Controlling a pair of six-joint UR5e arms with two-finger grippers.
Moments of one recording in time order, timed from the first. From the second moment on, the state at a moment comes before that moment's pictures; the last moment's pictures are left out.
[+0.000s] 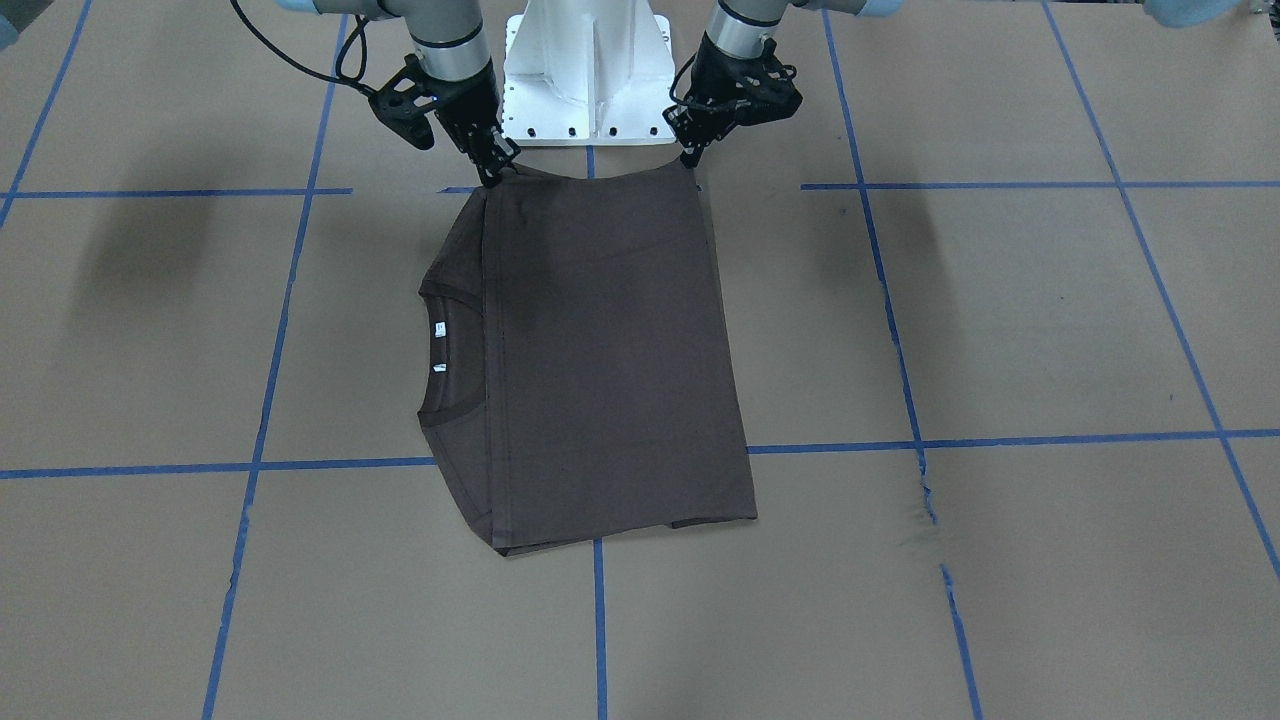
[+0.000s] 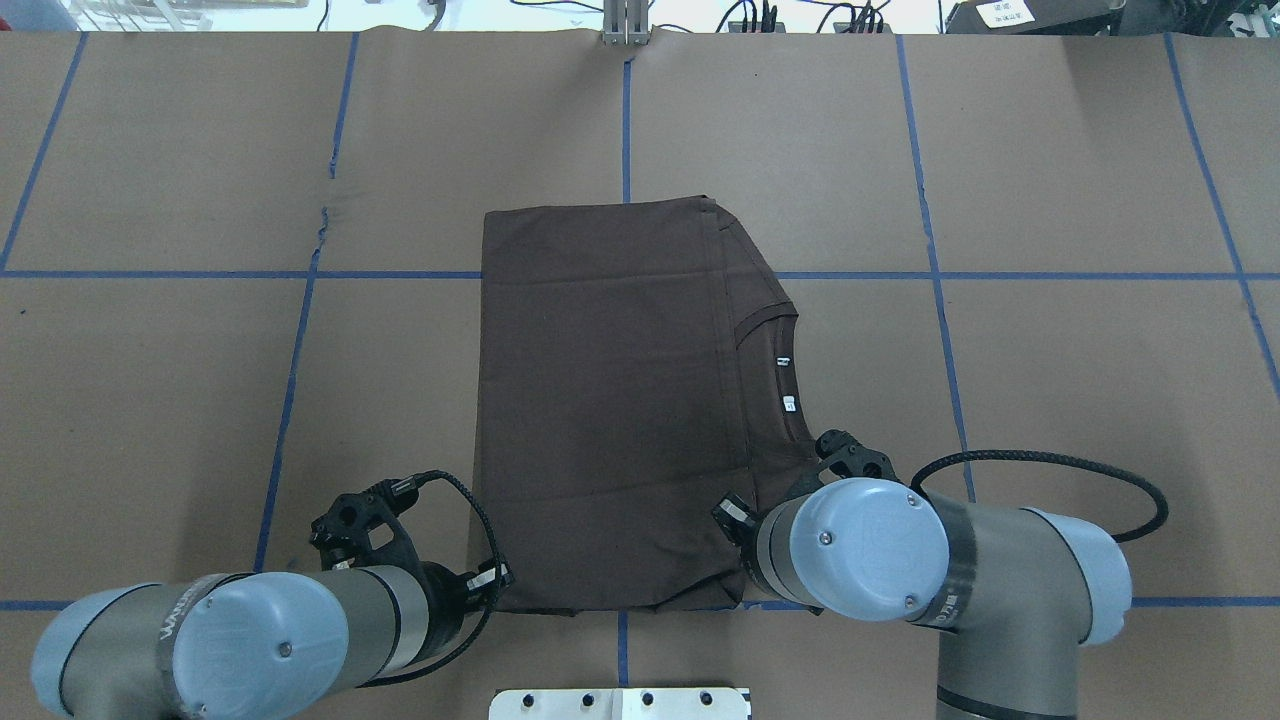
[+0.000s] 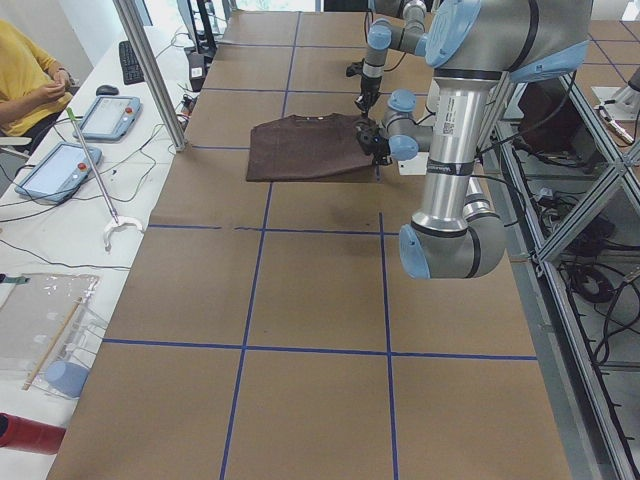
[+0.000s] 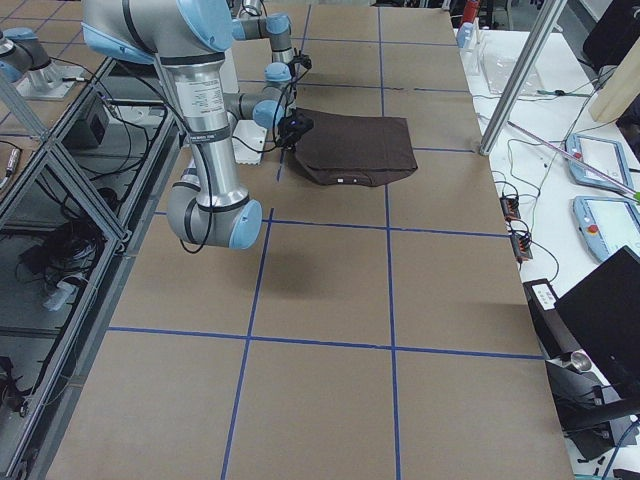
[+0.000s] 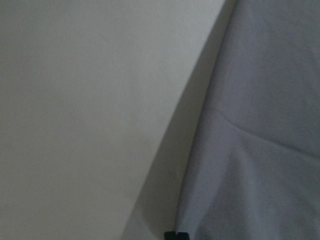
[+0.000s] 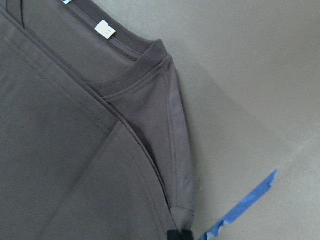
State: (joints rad) left arm -0.11 -1.84 -2.14 -1.75 -1.53 -2.03; right arm 0.22 -1.20 2.13 -1.68 1.66 2.20
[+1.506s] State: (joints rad) left arm -0.55 -2.06 -1.81 -1.86 -1.57 -1.59; right arm 0.69 -0.84 1.56 -1.49 1.88 2.02
